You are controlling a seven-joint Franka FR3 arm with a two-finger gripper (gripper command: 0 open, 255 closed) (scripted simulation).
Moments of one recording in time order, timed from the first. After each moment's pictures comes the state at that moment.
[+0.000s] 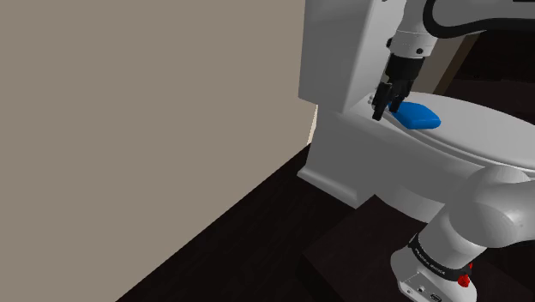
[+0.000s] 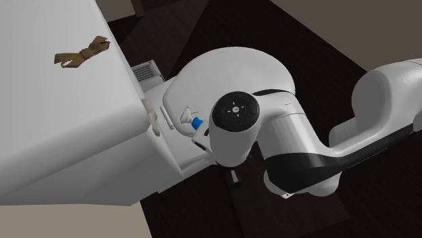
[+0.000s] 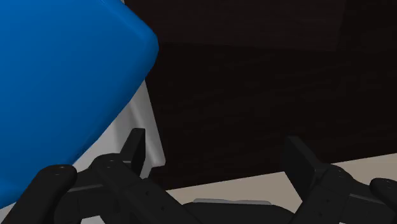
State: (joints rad) arm -0.01 -0.80 -0.04 -2.44 -0.07 1.59 -0.02
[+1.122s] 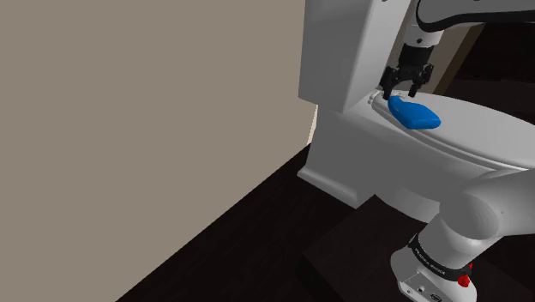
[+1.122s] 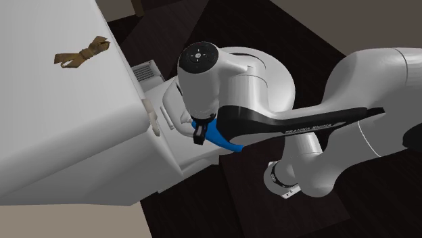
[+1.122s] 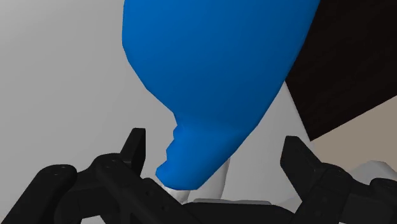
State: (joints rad) arm -0.22 -0.62 -0.13 -2.29 -0.21 1.68 0.18
